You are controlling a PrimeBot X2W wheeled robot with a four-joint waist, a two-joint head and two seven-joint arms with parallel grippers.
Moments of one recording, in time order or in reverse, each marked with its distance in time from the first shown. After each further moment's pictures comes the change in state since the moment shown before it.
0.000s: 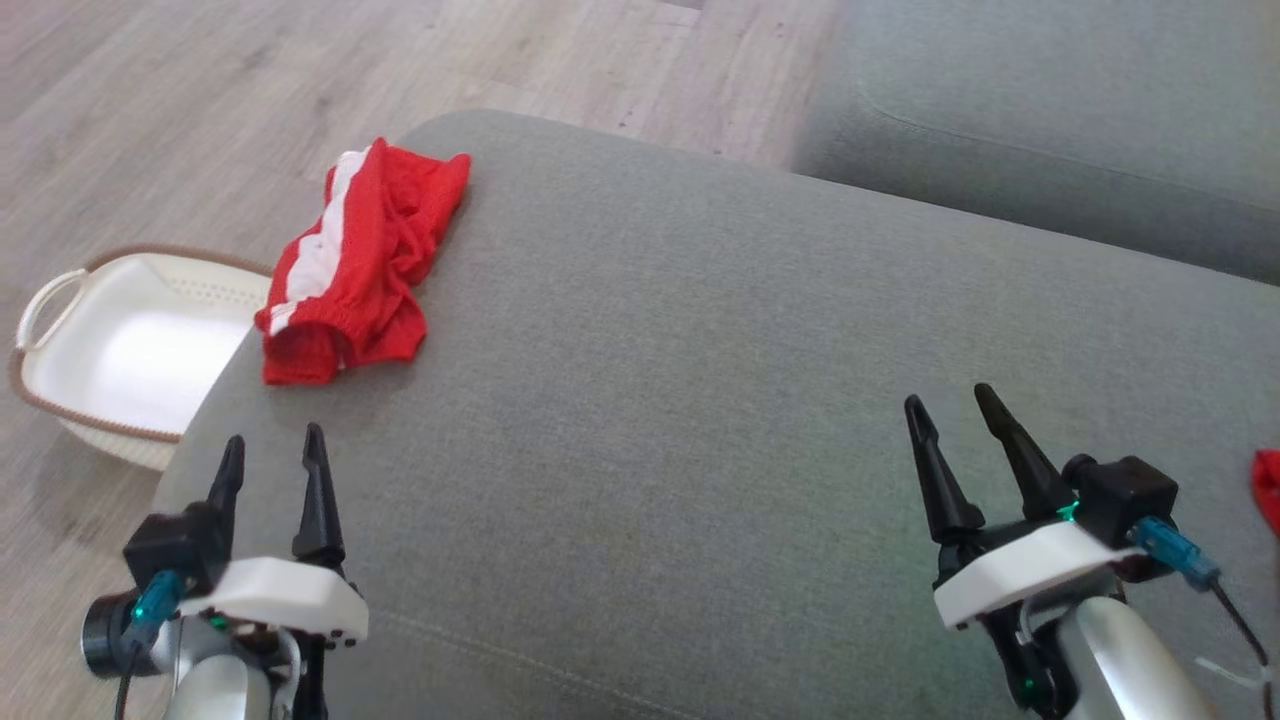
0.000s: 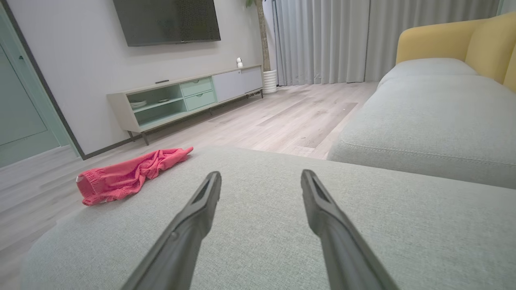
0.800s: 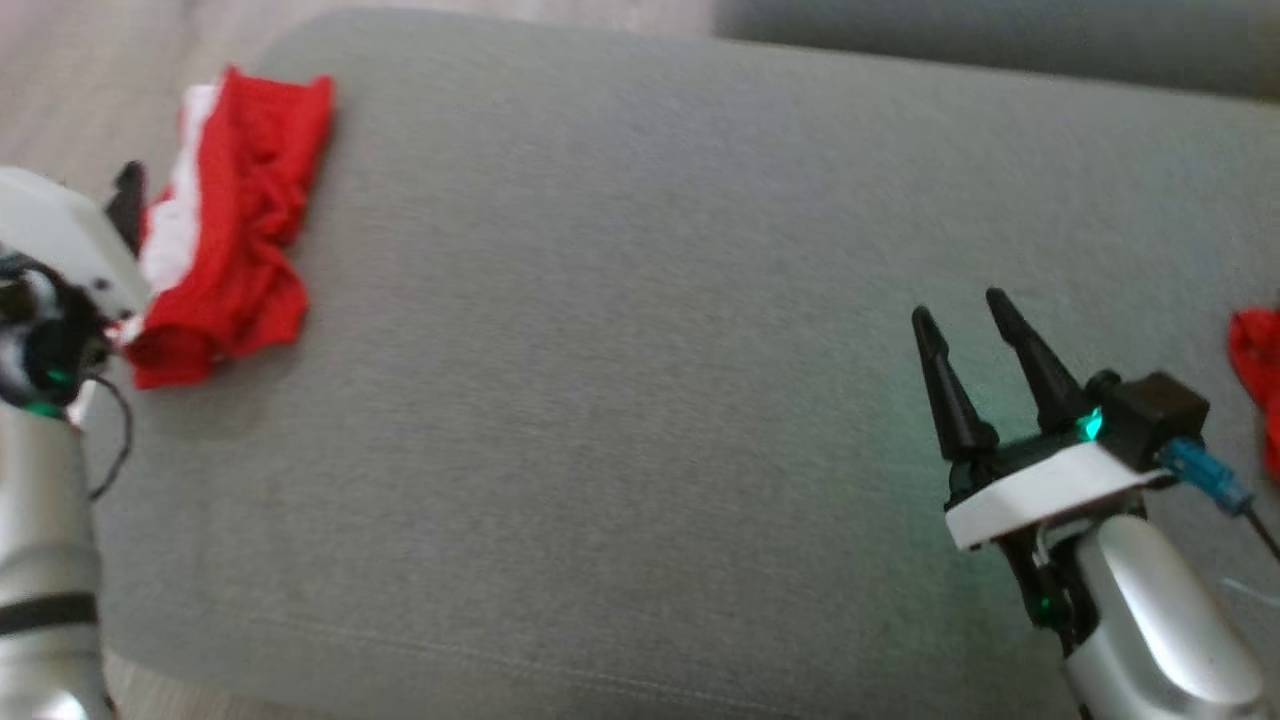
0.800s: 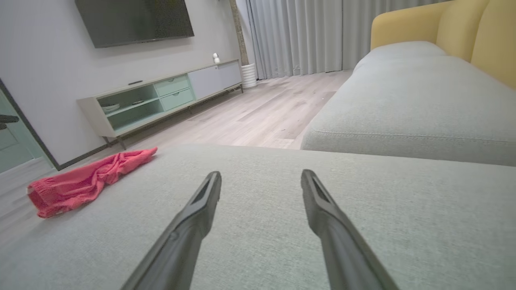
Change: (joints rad) left arm -0.587 0.208 0.098 0.193 -0.152 -0.038 0.702; right arm -0.101 -0.051 0.034 -0.058 0.021 0.000 0.015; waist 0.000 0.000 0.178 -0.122
